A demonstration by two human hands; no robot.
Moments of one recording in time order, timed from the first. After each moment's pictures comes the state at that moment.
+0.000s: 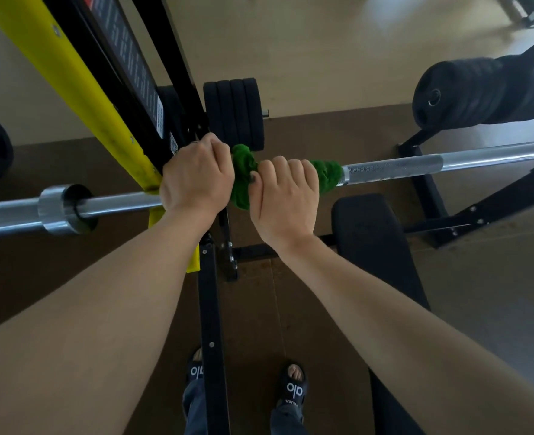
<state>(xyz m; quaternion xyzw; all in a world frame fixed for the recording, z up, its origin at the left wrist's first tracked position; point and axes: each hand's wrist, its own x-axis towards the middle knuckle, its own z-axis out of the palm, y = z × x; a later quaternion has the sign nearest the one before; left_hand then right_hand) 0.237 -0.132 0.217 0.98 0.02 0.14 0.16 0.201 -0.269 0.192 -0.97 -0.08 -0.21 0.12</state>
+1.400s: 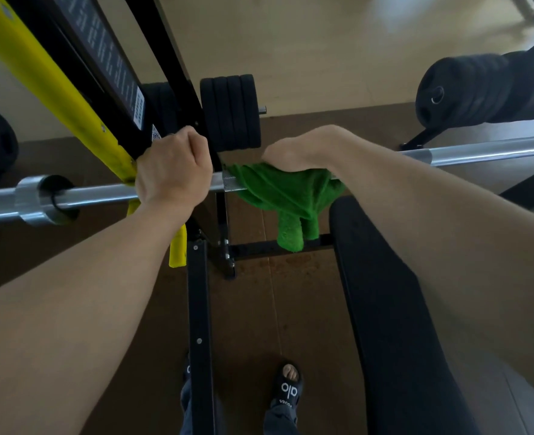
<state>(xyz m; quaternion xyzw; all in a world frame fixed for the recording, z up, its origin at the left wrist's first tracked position) 0.234 -0.133 0.218 0.98 0.05 0.16 0.13 0.298 -0.329 0.246 -0.90 -0.08 0.42 0.12</state>
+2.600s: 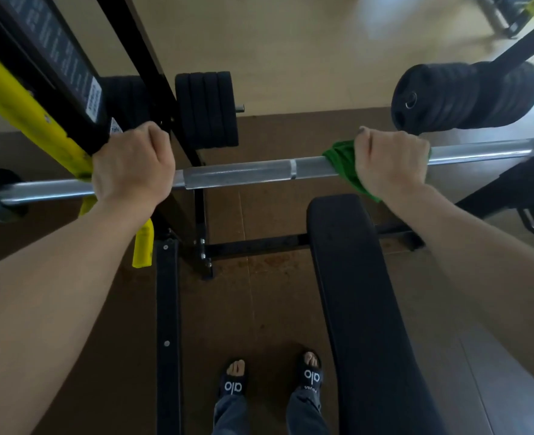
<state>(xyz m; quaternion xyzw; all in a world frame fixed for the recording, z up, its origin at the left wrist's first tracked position) 0.233 -0.142 0.220 0.98 0.06 0.16 0.12 0.255 -0.490 0.220 -0.99 0.01 -0.12 -0.02</state>
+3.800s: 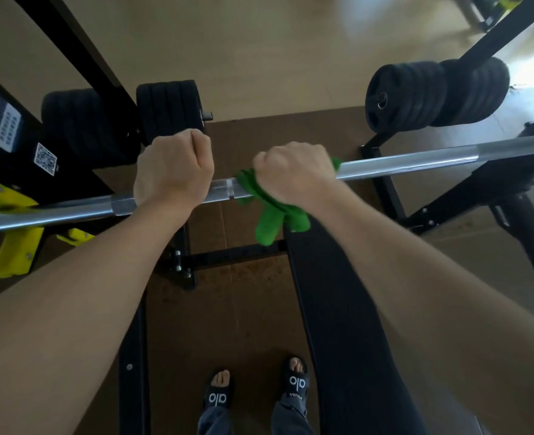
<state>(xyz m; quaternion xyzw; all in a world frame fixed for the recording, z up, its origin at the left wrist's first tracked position) 0.261 -0.276 0.225 0.97 0.00 0.14 0.21 0.271 -0.451 0.249 -0.98 -0.16 0.13 -0.04</state>
